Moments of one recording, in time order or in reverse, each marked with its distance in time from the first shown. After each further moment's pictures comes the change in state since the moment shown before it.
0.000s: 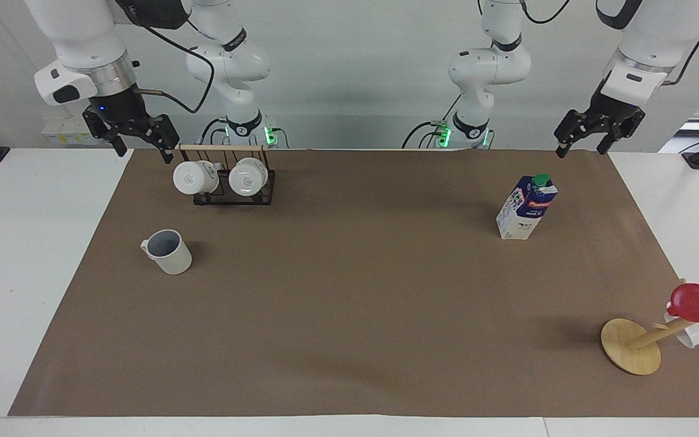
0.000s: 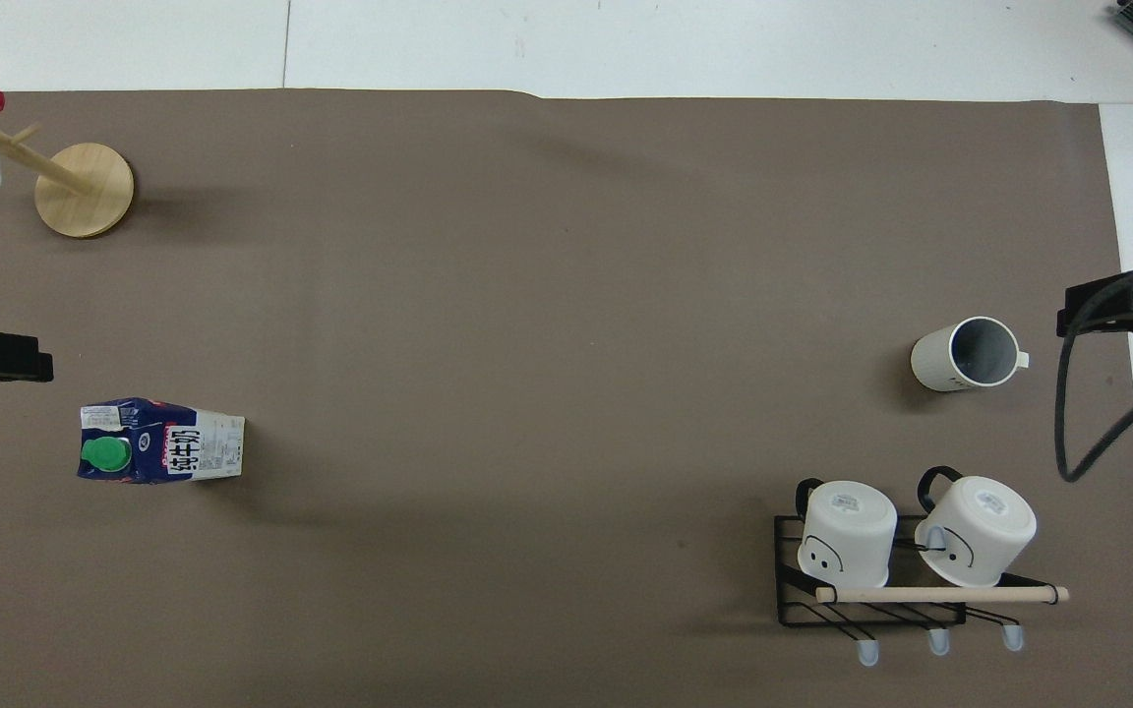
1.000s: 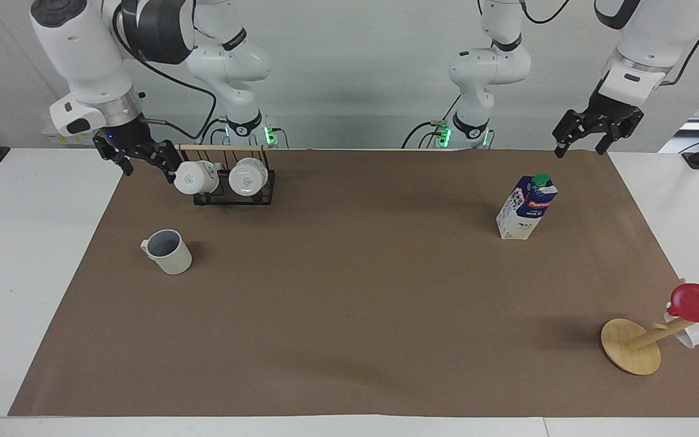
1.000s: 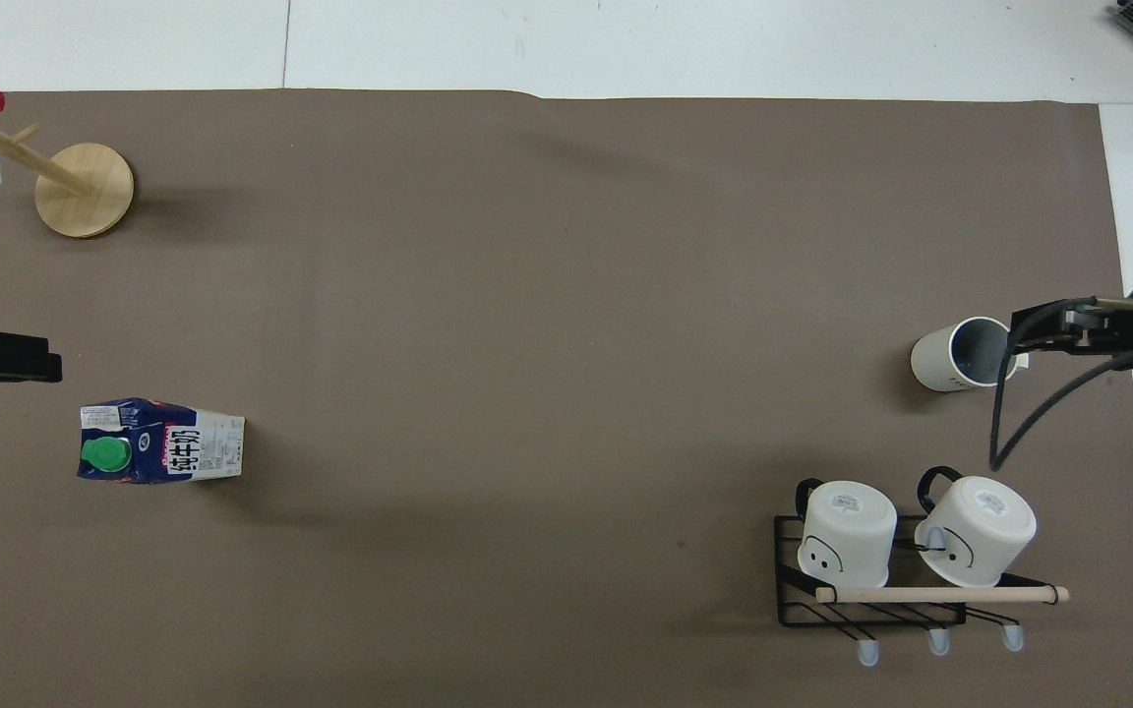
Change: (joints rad) left arm -0.003 0.000 -0.014 0.000 0.000 0.000 0.000; right arm -0.025 -0.022 -0.005 -0.286 0.000 0.249 0.000
